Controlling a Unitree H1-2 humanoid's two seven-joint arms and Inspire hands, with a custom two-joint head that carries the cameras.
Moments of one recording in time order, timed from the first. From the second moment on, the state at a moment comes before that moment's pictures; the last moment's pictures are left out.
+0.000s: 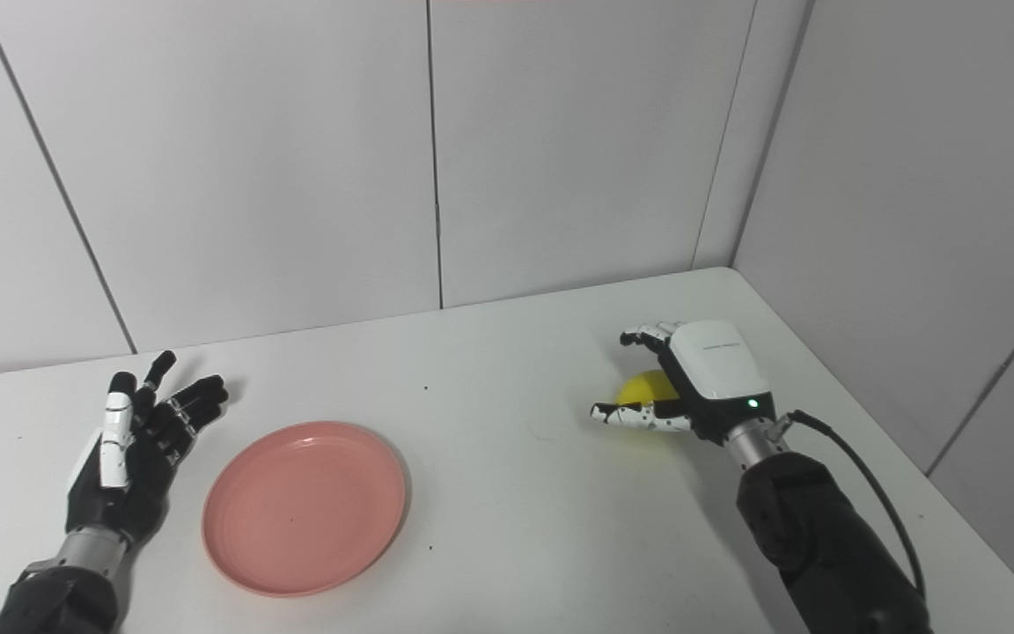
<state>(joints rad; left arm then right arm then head) -0.52 0.09 0.09 0.61 -0.28 -0.13 -0.31 -0.24 -0.56 -0.01 0.23 -0.86 -0.10 -0.16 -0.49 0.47</state>
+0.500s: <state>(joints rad) -0.52 0.09 0.08 0.60 -0.28 -0.12 -0.32 -0.27 -0.56 0.05 0.35 -0.84 -0.09 -0.20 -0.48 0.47</state>
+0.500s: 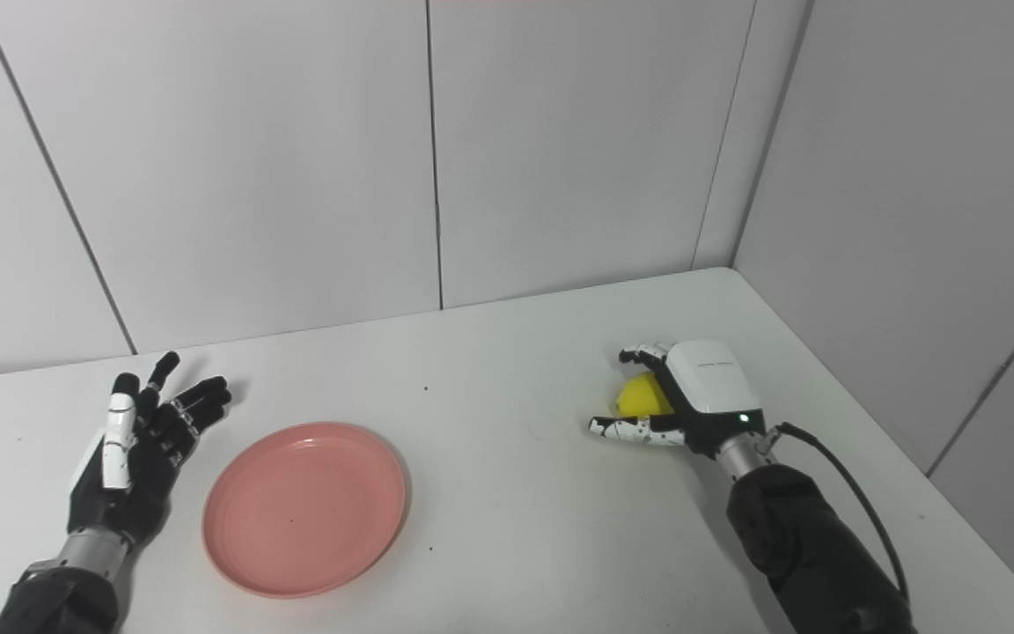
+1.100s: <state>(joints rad) -0.52 0.09 0.09 0.61 -0.28 -0.12 -0.34 -0.31 -0.56 0.08 0.40 -0.81 -0.08 -0.22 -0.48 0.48</state>
